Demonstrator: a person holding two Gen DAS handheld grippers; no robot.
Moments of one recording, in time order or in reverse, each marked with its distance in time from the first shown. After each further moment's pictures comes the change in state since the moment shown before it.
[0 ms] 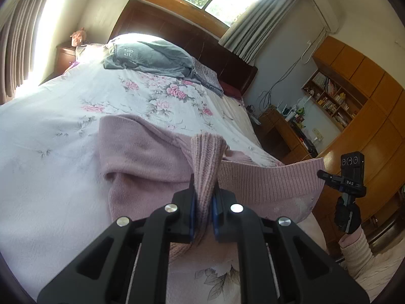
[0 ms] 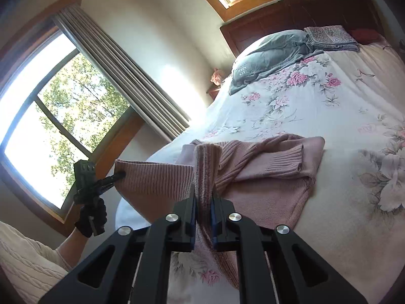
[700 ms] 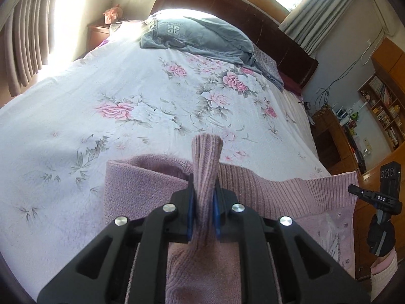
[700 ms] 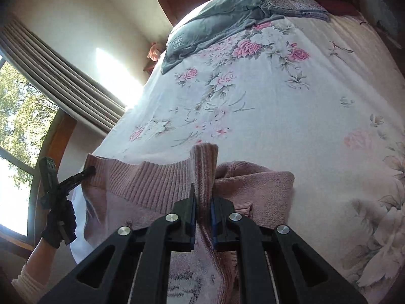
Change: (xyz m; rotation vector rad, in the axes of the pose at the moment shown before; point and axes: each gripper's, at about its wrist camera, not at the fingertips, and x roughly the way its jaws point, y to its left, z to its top) left arm 0.208 0.110 0.078 -0.123 0.218 0.339; right arm 0.166 -0.138 0.098 0.151 0.225 -0.324
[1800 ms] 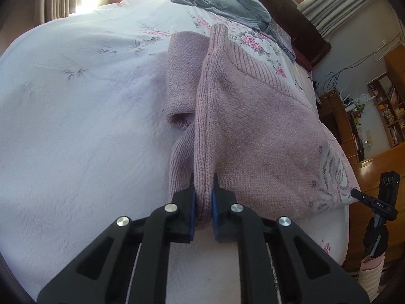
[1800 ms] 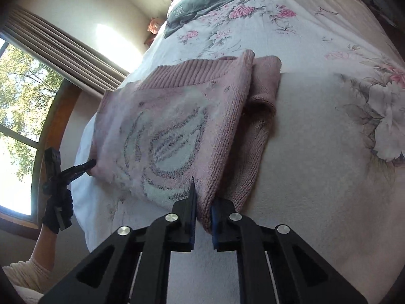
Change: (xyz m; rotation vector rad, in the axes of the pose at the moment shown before) left arm -0.068 0.055 -0.152 -0.103 0.148 -0.015; right arm -0.043 0.008 -0.158 0.014 0.140 0.004
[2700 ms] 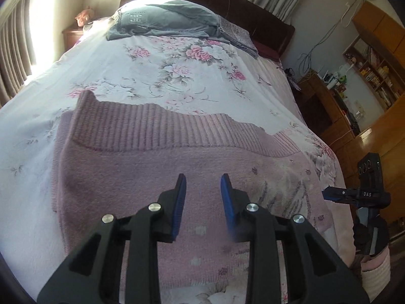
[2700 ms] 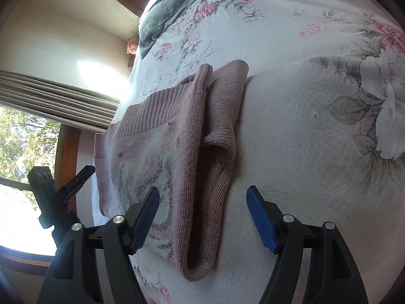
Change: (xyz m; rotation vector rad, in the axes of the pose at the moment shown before) left arm 0.037 -0.198 0.056 0.252 -0.051 -0.054; right arm 0.005 -0.062 0.047 0.255 -0.017 0.131
